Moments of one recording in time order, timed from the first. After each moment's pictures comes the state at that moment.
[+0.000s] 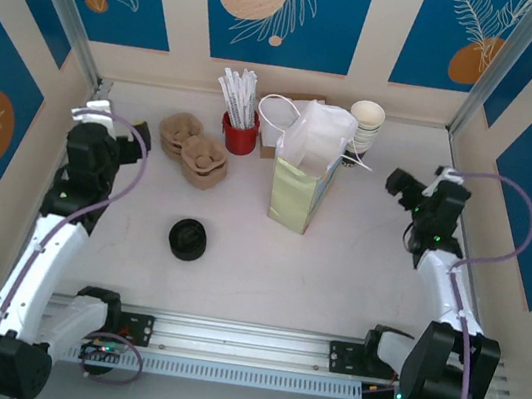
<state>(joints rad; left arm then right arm) -0.09 0.91 0.94 -0.34 -0.30 -0.21 -0.21 1.14 0.74 -0.05 -0.12 0.39</state>
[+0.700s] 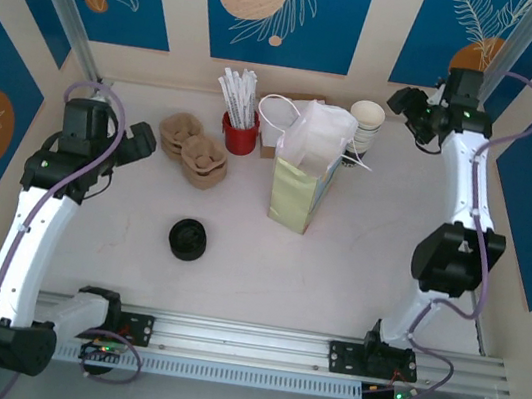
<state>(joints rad) -0.09 1.06 1.29 -0.92 -0.09 -0.49 -0.08 1.86 1.98 -0.88 -0.31 0.57</state>
